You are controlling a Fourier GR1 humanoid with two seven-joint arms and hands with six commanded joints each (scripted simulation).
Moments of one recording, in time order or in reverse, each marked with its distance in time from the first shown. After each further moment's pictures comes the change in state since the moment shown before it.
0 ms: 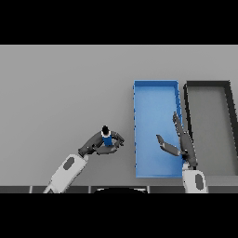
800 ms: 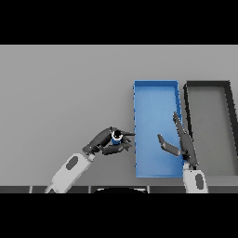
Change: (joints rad) left arm -0.048 -0.018 -0.043 -0.192 -0.003 0.040 -0.061; right arm -0.004 -0.012 0.002 0.004 0.020 -0.001 -0.025
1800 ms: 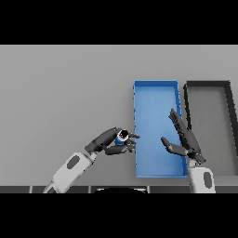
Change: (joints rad) left arm -0.039 0.000 -0.018 -0.058 0.010 -0.030 0.130; right arm -0.033 -0.064 -0.024 -0.075 -0.237 0.187 0.021
